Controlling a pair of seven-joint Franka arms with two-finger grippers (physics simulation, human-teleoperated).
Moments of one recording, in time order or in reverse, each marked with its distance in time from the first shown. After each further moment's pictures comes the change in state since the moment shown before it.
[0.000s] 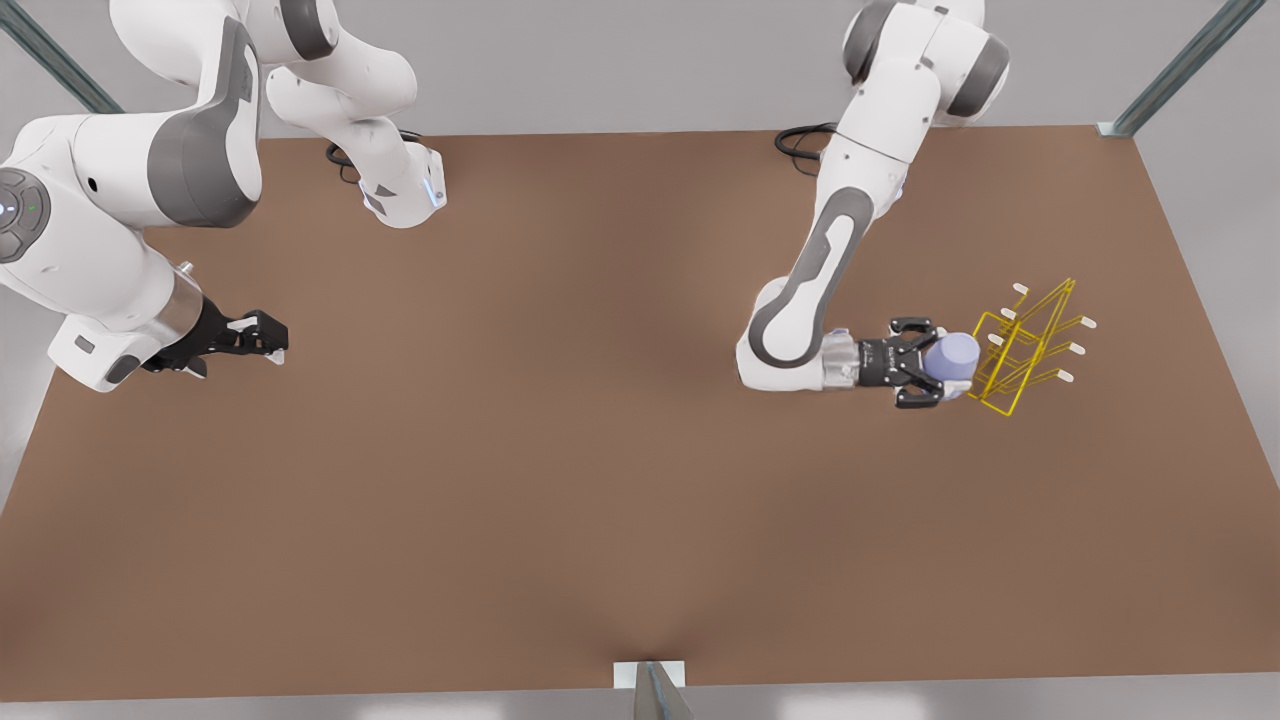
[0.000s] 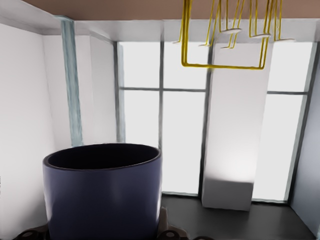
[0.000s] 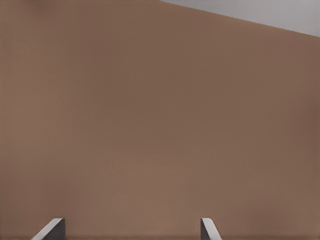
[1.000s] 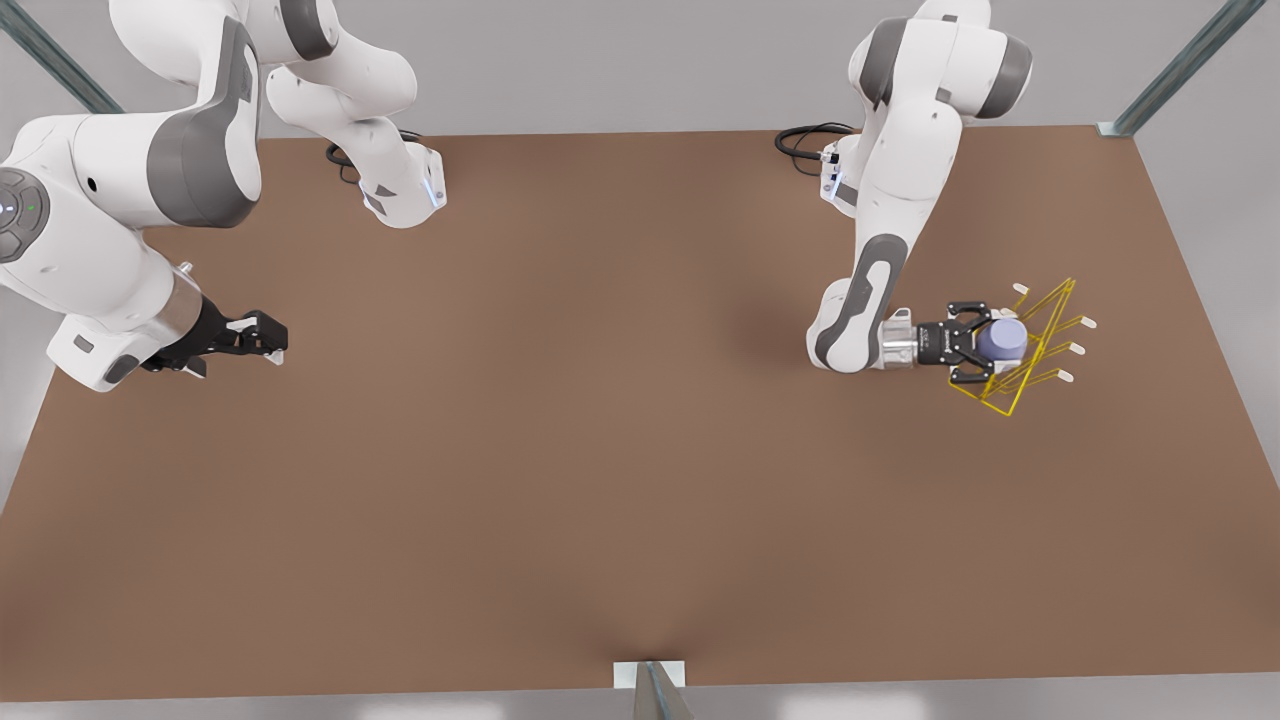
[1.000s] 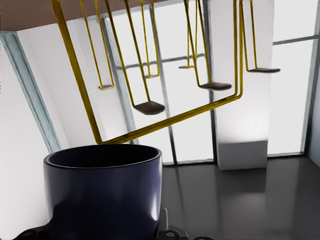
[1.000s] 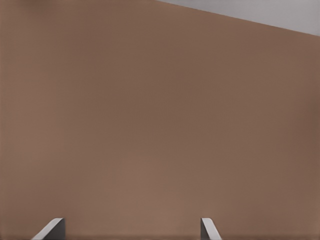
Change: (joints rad) left arm 0.078 0.024 0.091 -0.363 0.040 0.147 -0.215; right arm 0.000 0.000 -0.001 0.000 0.000 0.000 0.006
